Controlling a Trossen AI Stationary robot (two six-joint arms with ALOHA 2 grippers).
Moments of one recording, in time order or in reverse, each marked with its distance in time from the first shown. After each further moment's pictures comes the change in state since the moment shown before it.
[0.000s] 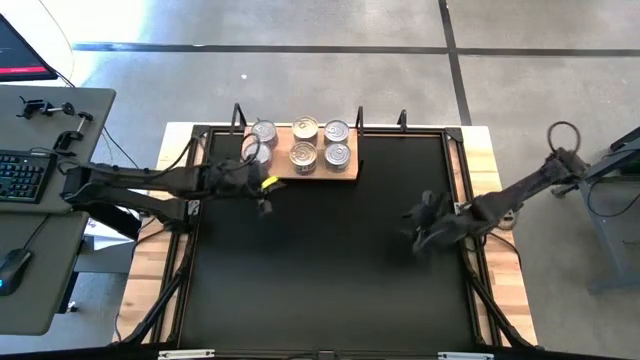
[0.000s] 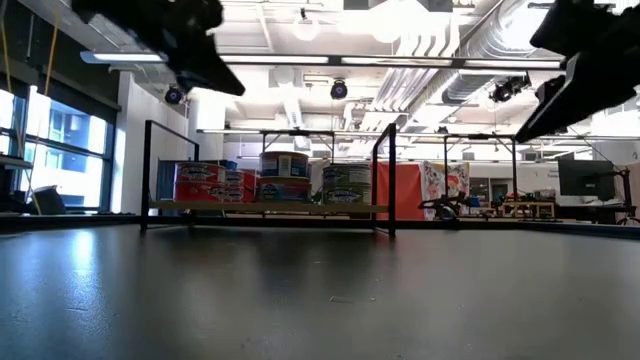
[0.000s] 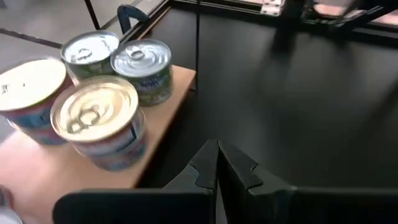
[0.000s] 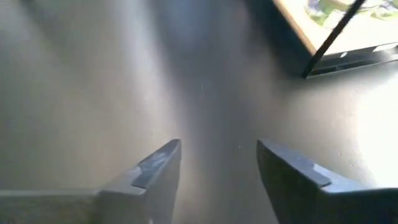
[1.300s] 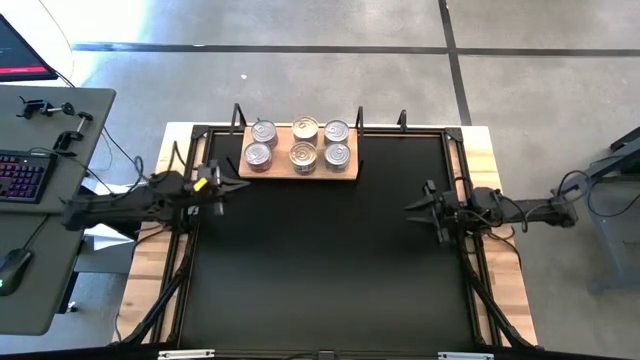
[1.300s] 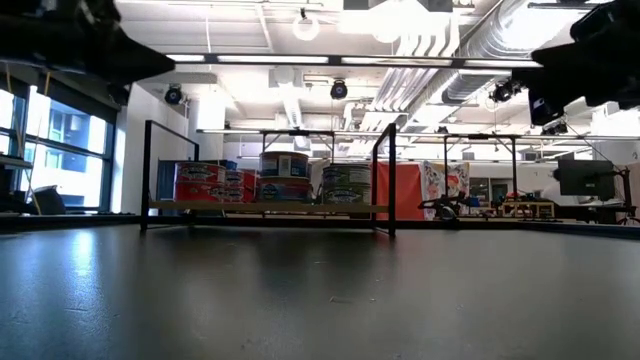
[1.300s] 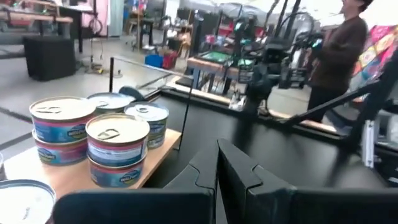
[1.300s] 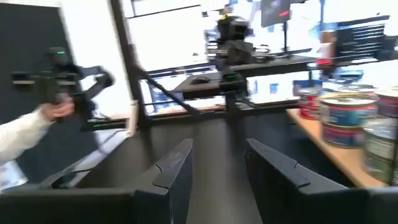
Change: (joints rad) left arm -0.009 -0.809 -0.499 0.178 0.037 -0.065; right arm -0.425 -0.876 -0.507 0.604 -0.612 -0.382
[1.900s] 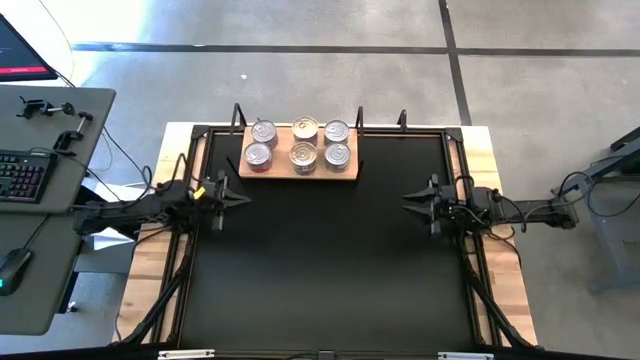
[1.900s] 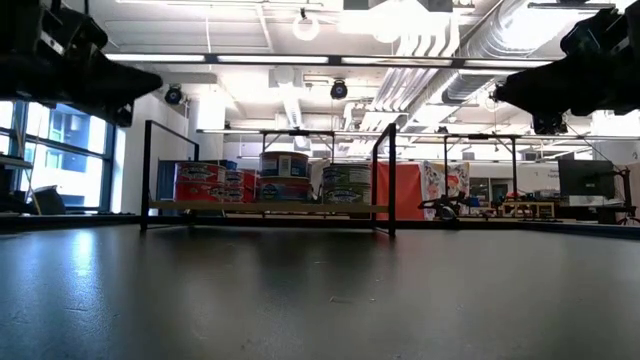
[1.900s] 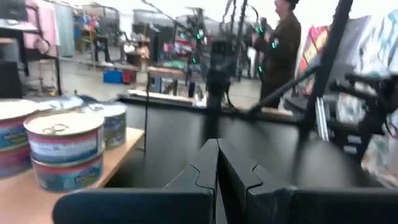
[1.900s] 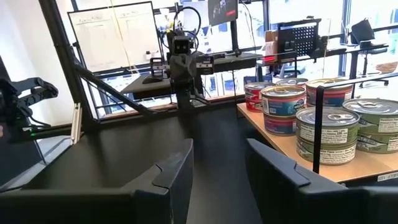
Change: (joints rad) left arm 0.007 -0.239 -0.213 0.073 0.184 0.075; right arm -0.026 0.005 0.000 -0.031 0.201 -0.010
